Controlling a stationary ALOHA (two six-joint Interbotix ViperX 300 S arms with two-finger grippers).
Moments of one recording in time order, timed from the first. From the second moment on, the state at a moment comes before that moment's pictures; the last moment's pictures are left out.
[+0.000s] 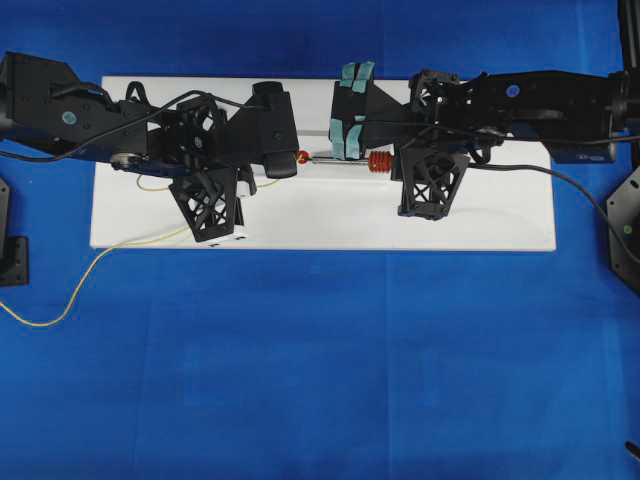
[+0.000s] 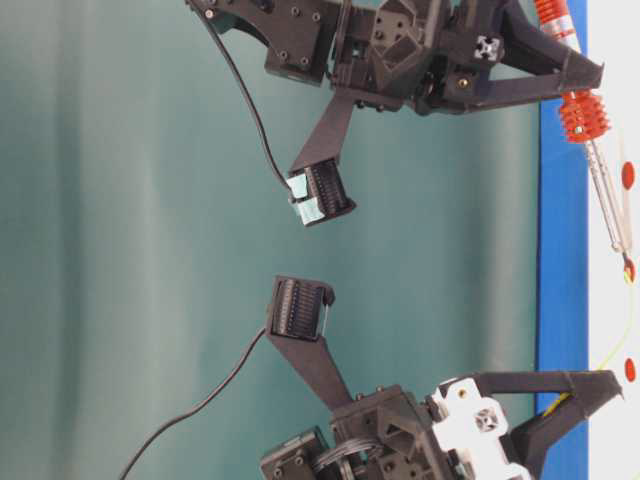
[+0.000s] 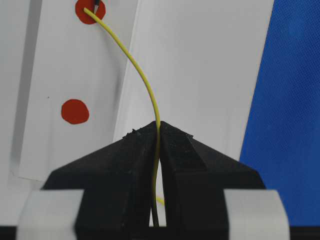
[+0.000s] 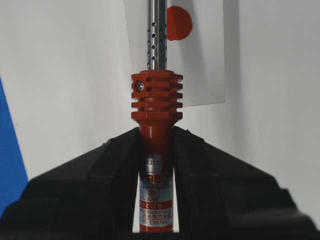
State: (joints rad) left arm 0.10 0.01 0.58 0.00 0.41 -0.08; right arm -0.18 0.01 0.51 -0.03 0.72 0.12
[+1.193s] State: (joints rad) left arm 0.09 -0.24 0.62 0.00 0.57 -0.09; right arm -0.18 -0.16 0.60 -0.08 0.79 0.15
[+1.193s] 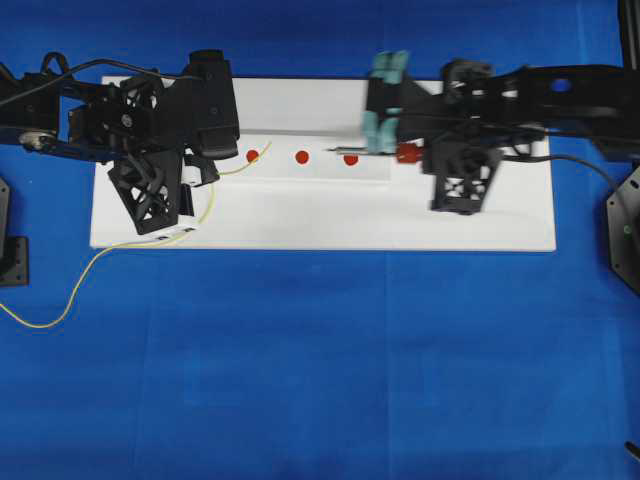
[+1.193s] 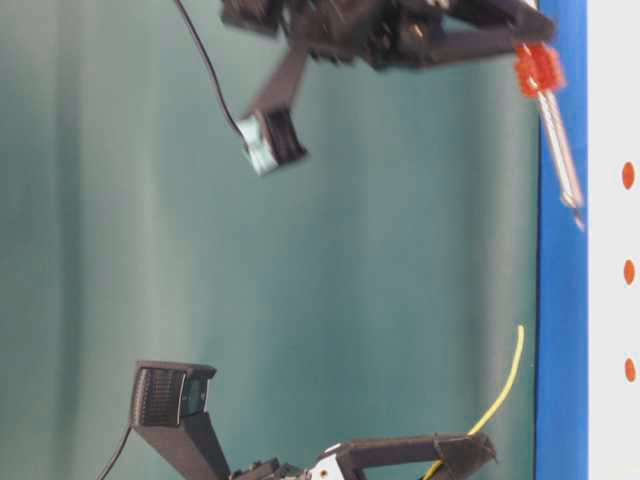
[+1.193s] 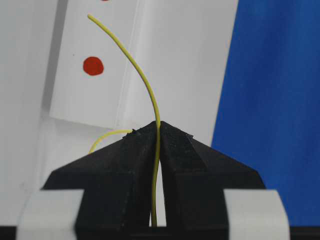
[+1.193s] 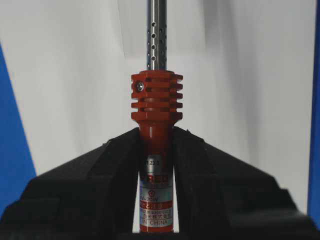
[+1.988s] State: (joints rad) left arm 0.09 -0.07 0.48 0.00 0.54 -0.09; right arm -0.18 -0.27 0.70 -0.09 0.80 0.19
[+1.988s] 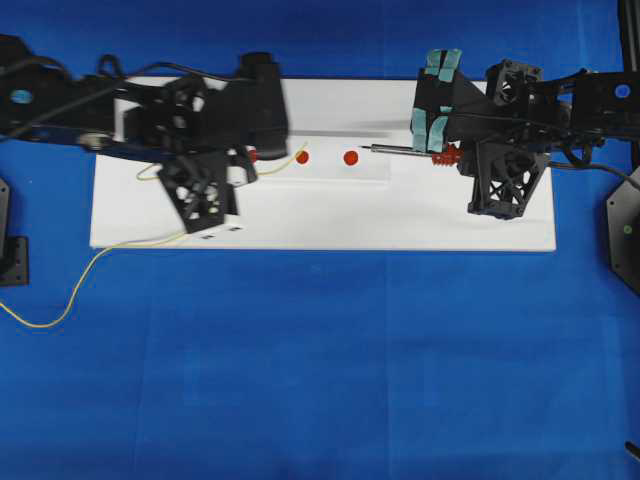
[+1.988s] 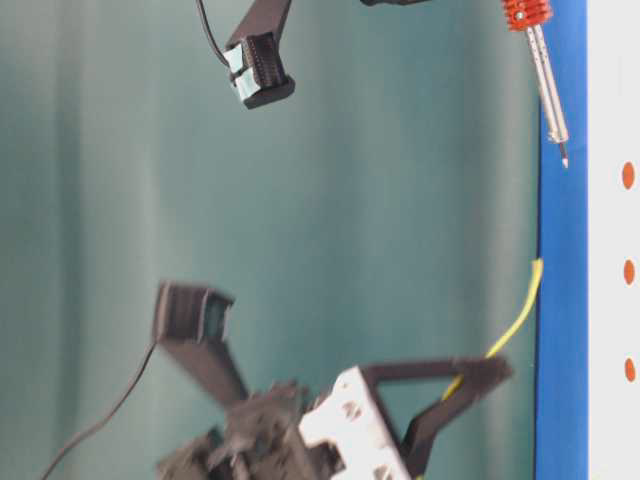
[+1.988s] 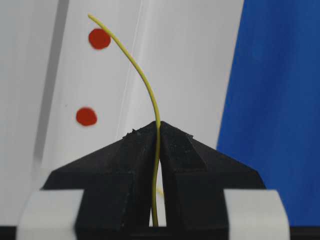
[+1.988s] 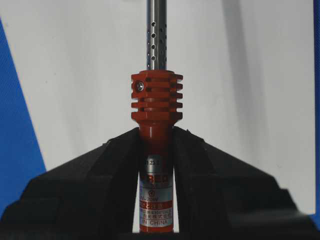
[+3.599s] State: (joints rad) left arm 0.08 0.15 0.38 0.00 0.44 -0.08; right arm -0.18 -0.15 0.69 -0.10 0.75 0.19
